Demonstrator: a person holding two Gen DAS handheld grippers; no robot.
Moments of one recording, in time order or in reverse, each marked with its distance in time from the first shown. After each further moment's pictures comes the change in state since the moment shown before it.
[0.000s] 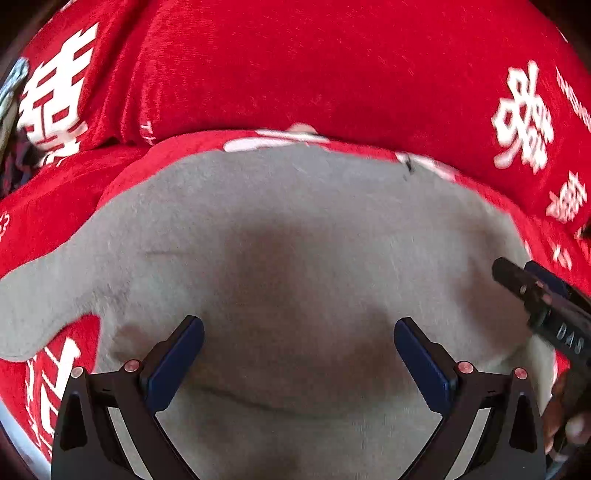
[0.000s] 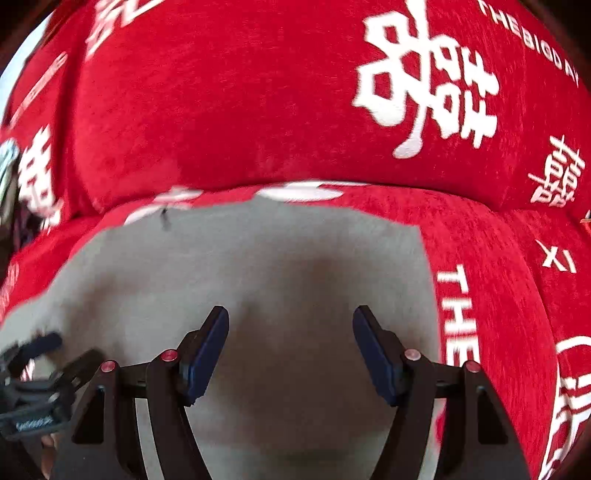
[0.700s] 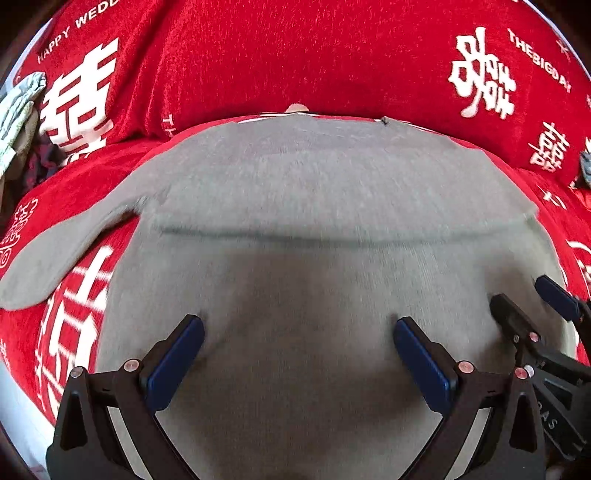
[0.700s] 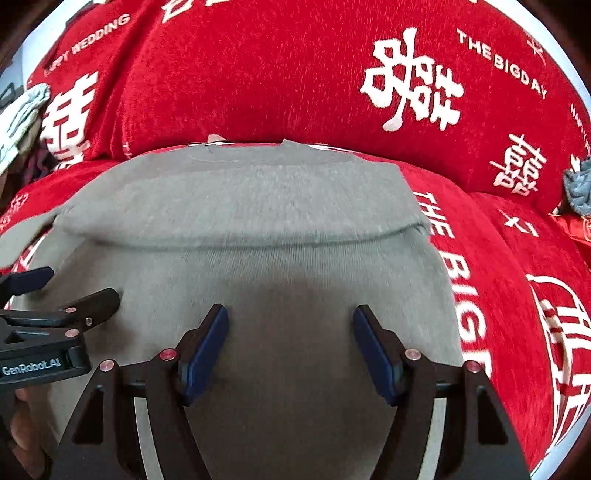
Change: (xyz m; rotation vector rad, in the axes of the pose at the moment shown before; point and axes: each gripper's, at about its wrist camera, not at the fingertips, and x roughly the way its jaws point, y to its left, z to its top) left arm -0.048 0.000 -0.096 0.061 -0.067 0.032; right arm -0.068 0.034 -0.121 -0.078 -0.101 -0.062
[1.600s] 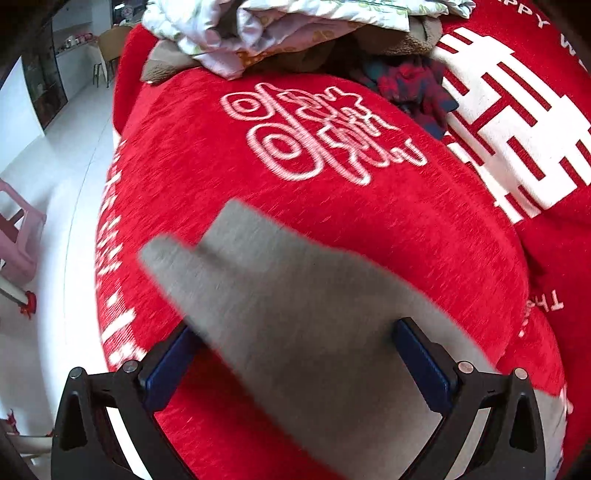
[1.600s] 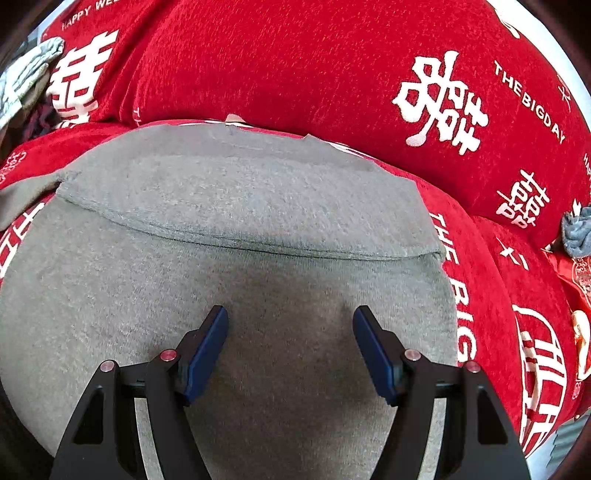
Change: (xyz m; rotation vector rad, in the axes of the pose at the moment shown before) left arm 0.016 0.426 0.003 -1.032 -0.035 0.463; right arm 0.012 0.038 0.030 -0.134 0.093 -0.080
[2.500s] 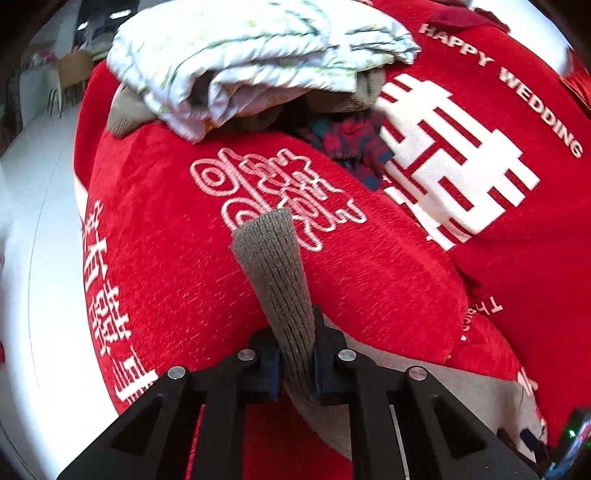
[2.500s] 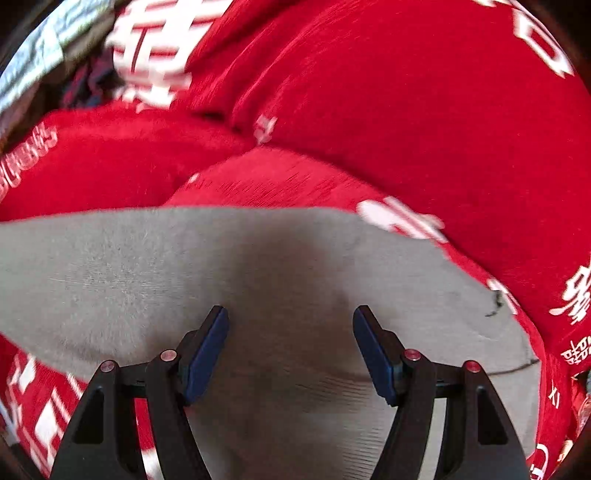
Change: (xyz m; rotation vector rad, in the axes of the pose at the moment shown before) left arm -0.061 0.028 0.019 0.111 -0.146 -0.231; right arm 0.079 0.241 0.162 -0.255 0.011 0.128
